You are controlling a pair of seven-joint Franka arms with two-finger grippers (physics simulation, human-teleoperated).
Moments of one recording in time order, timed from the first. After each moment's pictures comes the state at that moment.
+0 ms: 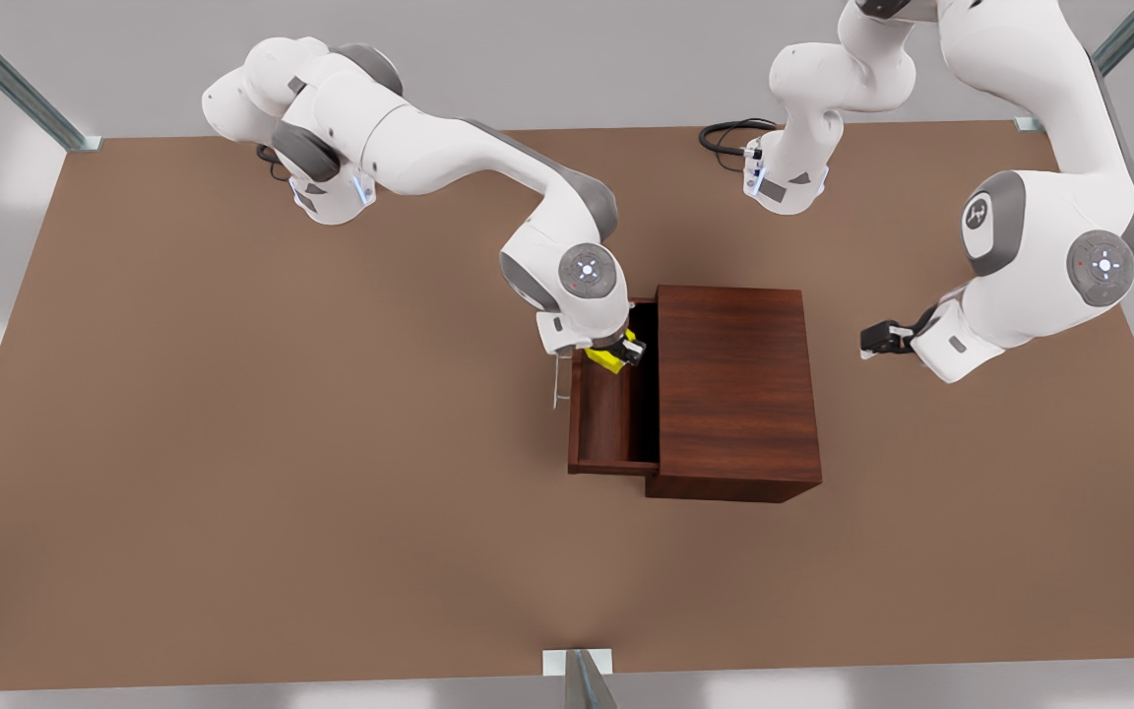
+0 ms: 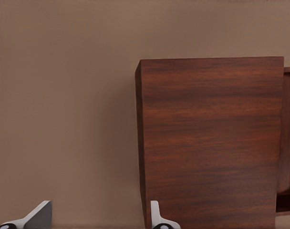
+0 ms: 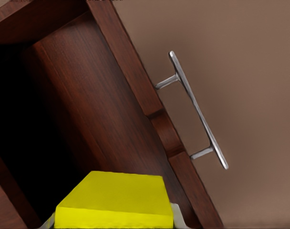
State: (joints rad) left arm -0.14 0.16 0.09 -1.59 -0.10 1.62 0.07; right arm 0.67 0.83 0.28 -0.97 -0.05 1.82 1.43
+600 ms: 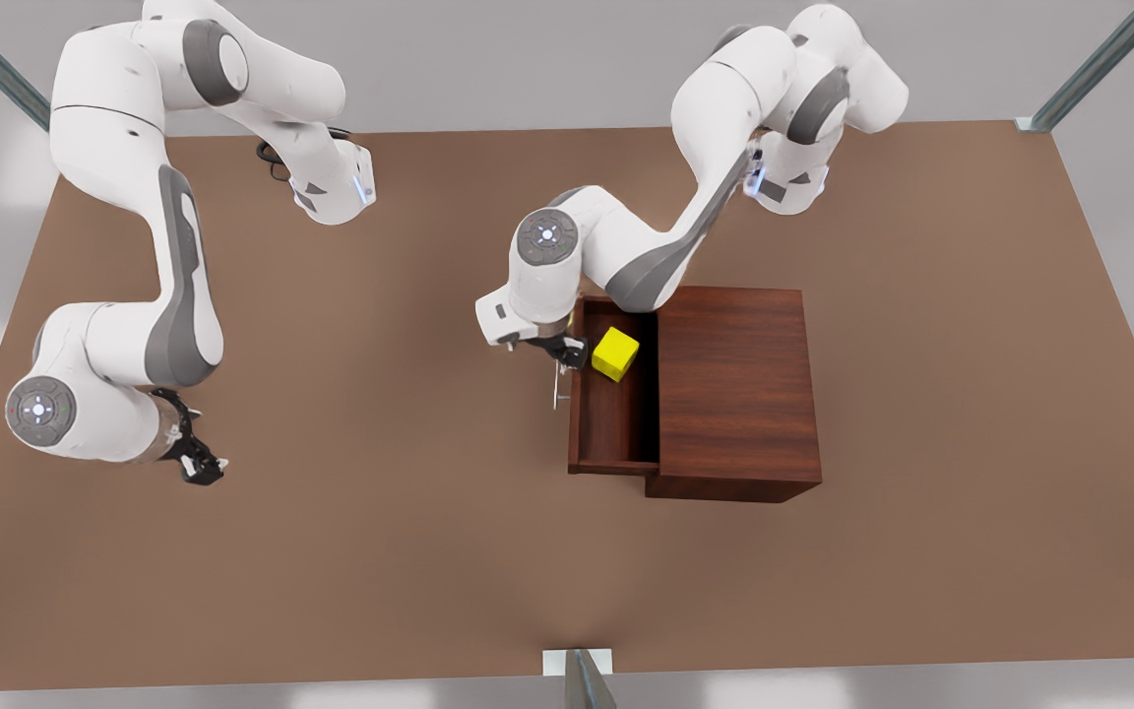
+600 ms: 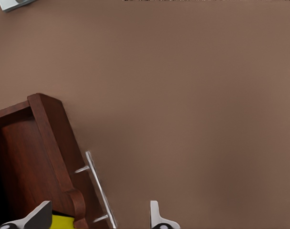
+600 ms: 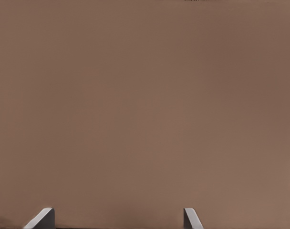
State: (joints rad) left arm -0.88 0.79 0.06 -0.93 -0.05 1.80 -0.40; right arm -0.10 0.45 0.10 -1.43 -0.08 1.71 0.95
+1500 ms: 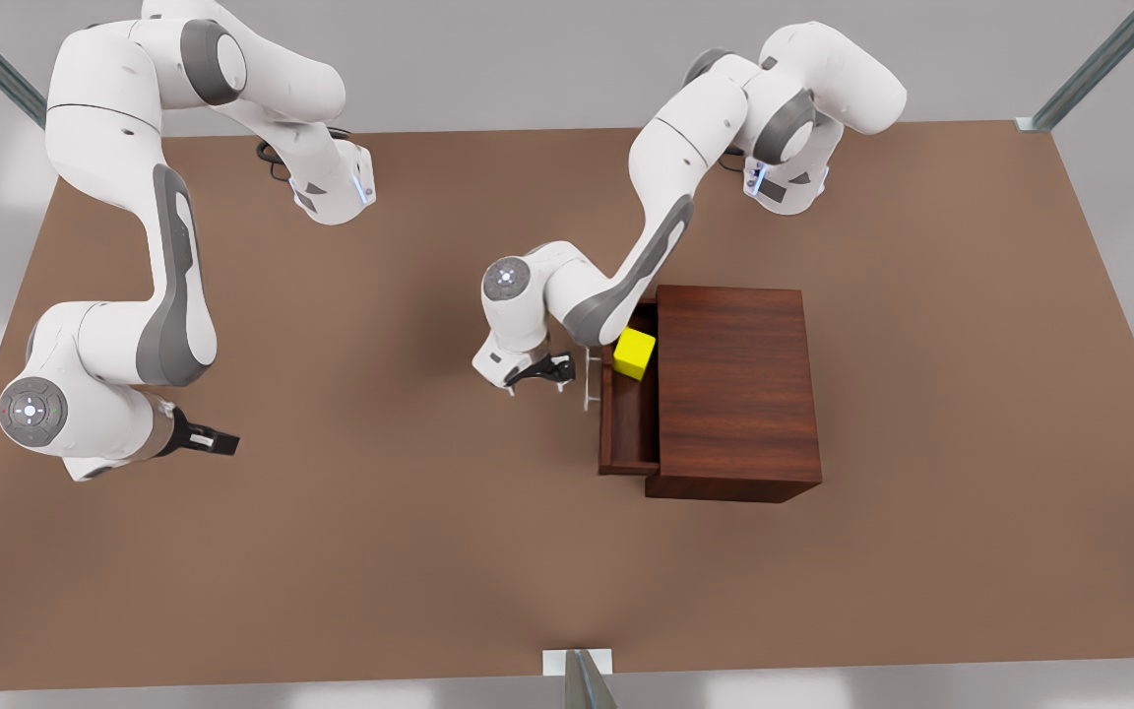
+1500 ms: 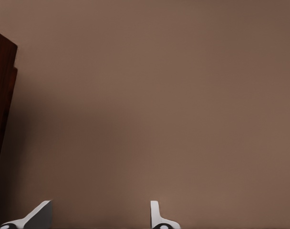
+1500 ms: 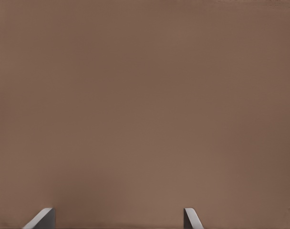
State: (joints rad) left arm -0.93 0.90 0.08 -1.11 0.12 2.03 -0.96; right arm -0.11 0.45 0.10 -1.42 -0.07 1.68 0.26
